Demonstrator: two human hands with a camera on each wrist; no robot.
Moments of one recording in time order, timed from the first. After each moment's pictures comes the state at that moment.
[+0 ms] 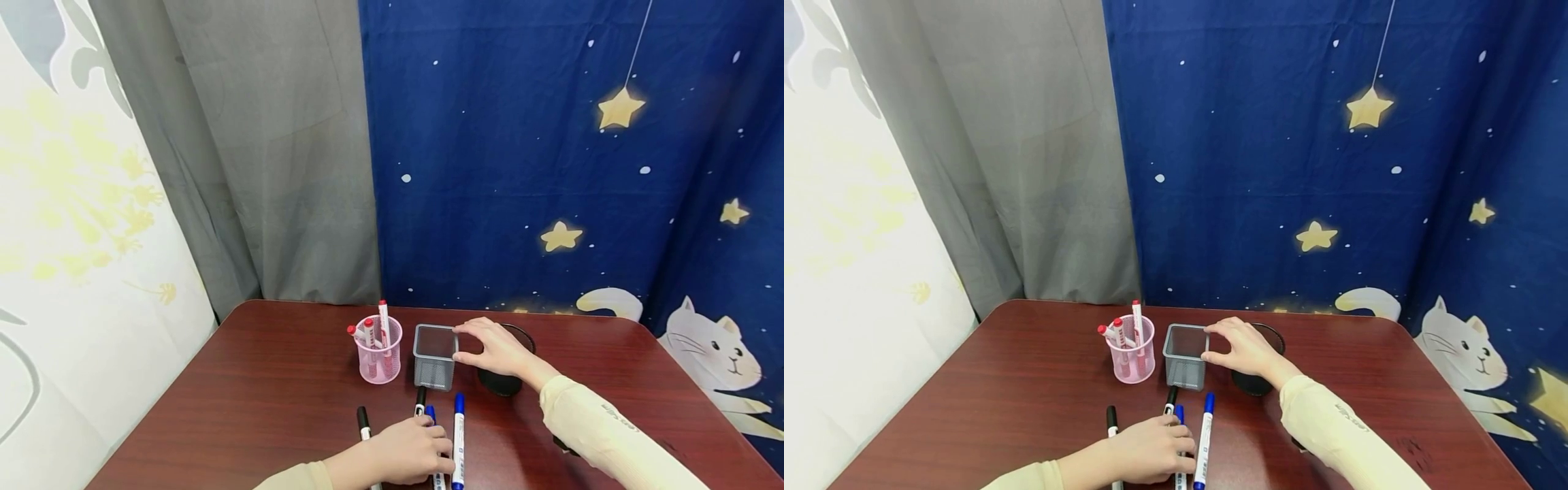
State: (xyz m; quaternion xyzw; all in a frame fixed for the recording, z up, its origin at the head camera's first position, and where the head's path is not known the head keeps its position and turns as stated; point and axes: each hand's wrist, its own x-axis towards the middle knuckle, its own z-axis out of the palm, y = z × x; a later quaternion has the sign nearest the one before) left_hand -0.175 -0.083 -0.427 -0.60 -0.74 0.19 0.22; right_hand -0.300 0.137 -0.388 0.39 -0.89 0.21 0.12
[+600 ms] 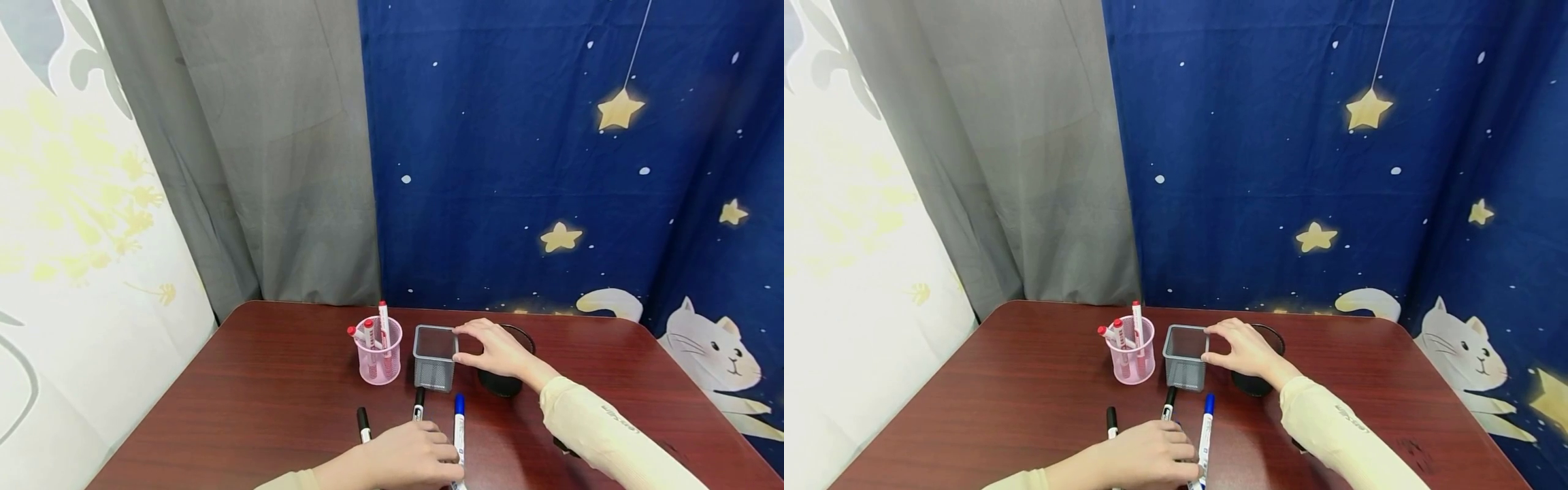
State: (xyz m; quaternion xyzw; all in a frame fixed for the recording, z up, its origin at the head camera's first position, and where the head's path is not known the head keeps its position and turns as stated) left_hand -0.166 -0.084 -0.409 -0.65 -0.71 0.09 0.26; right_hand -0.300 0.138 -0.388 0.39 -0.89 0.21 0.13
